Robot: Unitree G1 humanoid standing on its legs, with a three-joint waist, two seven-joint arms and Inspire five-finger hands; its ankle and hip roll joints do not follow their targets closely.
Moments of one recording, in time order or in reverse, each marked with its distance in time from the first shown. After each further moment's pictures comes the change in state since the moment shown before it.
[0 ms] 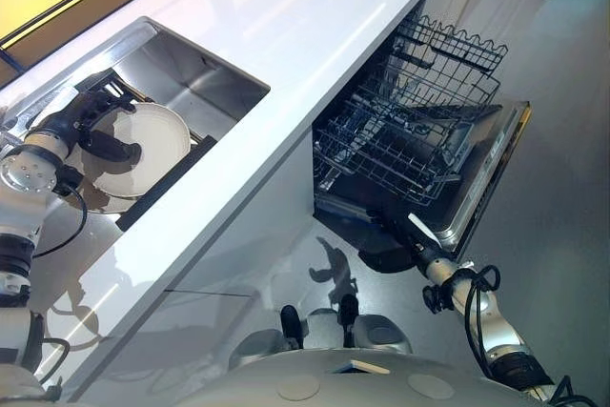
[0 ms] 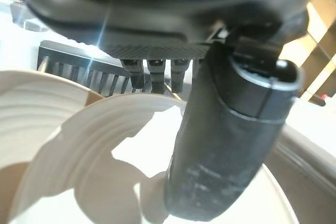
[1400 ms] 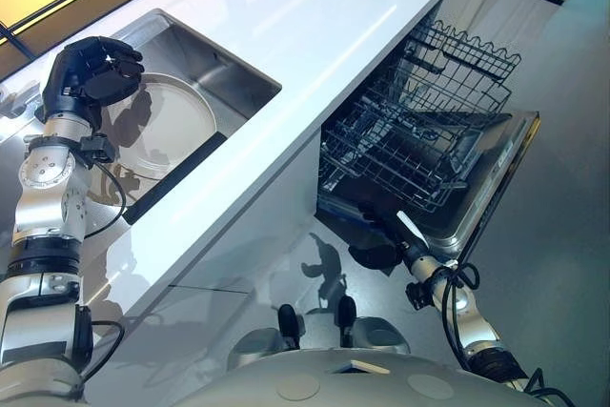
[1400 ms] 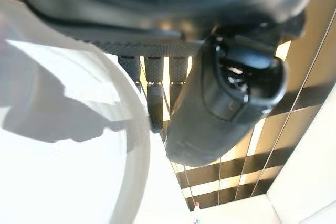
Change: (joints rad) left arm 0.015 -0.236 0.208 -0.184 -0.552 -0.044 0.062; right arm -0.041 0.109 -0.035 0.048 -0.115 -0.060 -0.062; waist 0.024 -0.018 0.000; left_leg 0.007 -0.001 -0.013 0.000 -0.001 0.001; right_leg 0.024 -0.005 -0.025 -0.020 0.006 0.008
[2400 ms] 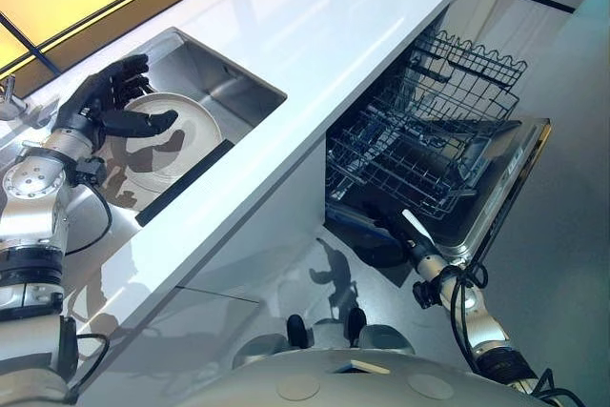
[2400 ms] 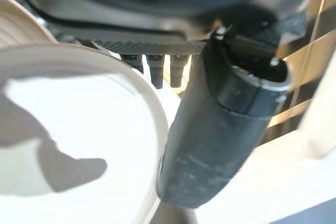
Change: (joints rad) left arm 0.059 0.065 0.004 0.053 0.299 0.022 -0.245; right arm 0.004 -0.051 0.000 -0.019 0.041 0.013 0.022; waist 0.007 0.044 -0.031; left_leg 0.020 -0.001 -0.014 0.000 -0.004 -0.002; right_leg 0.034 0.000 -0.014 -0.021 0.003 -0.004
